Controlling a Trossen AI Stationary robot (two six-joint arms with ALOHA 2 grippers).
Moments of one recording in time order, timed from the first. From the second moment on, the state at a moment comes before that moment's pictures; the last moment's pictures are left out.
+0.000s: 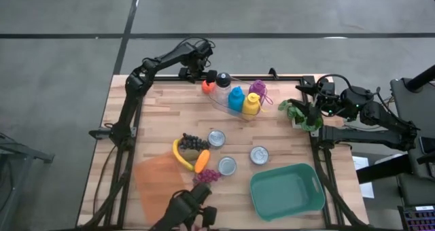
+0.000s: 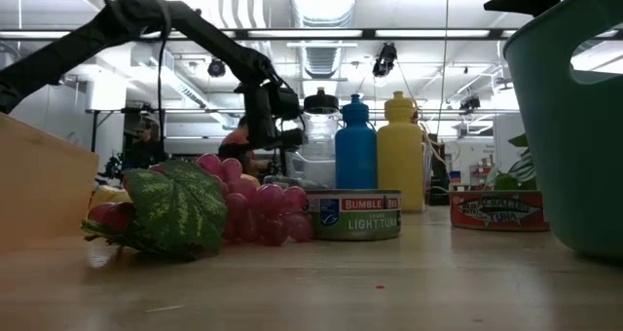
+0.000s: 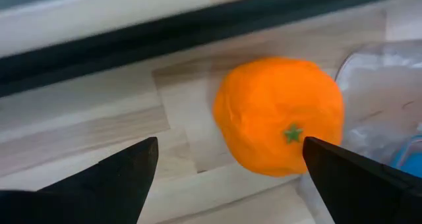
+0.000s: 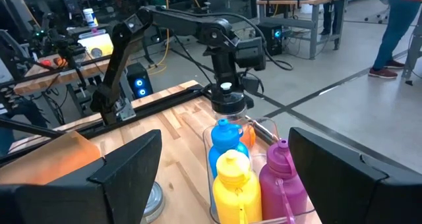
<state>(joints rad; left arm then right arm) 0.79 2.28 1.96 -1.13 0.12 -0.56 -0.21 0.41 0.78 -0.52 0.24 0.22</state>
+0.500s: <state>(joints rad) 0.82 2.29 1.96 -1.43 0.15 -0.56 -0.21 0.41 0.78 -0.52 0.24 0.22</state>
